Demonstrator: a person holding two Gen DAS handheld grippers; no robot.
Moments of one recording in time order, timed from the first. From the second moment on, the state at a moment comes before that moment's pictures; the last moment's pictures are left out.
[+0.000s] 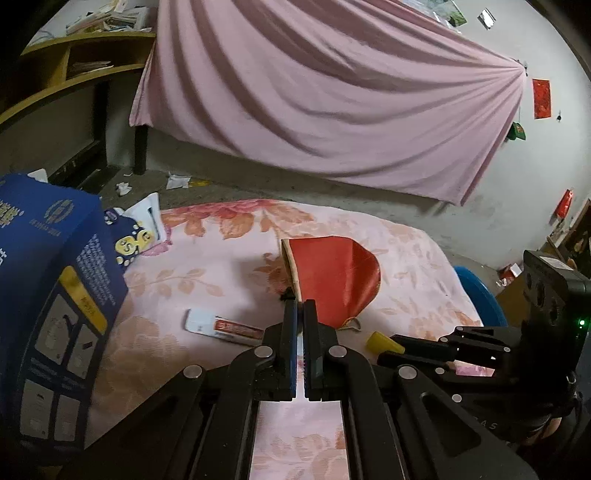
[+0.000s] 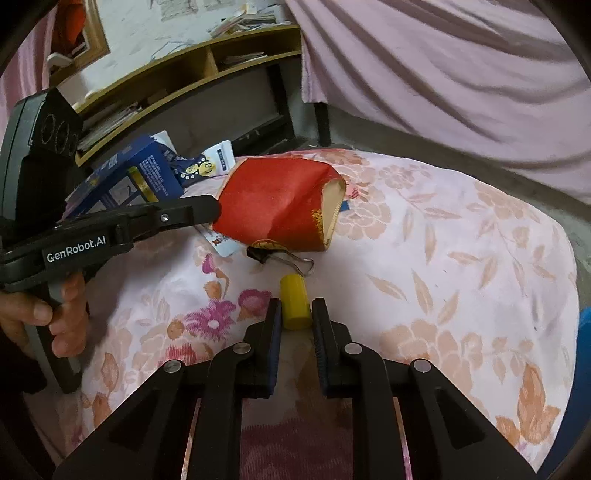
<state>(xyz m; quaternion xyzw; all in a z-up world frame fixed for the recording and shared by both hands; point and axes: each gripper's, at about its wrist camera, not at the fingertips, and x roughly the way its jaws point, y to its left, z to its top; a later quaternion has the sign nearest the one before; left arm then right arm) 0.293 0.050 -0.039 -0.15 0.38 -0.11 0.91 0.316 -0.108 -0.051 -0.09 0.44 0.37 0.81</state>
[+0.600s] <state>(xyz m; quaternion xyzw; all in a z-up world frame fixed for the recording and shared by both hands) 0.257 -0.012 -0.006 -0.04 0.28 -0.13 0.95 0.285 -0.175 -0.013 -0.01 0.33 0.29 0.90</state>
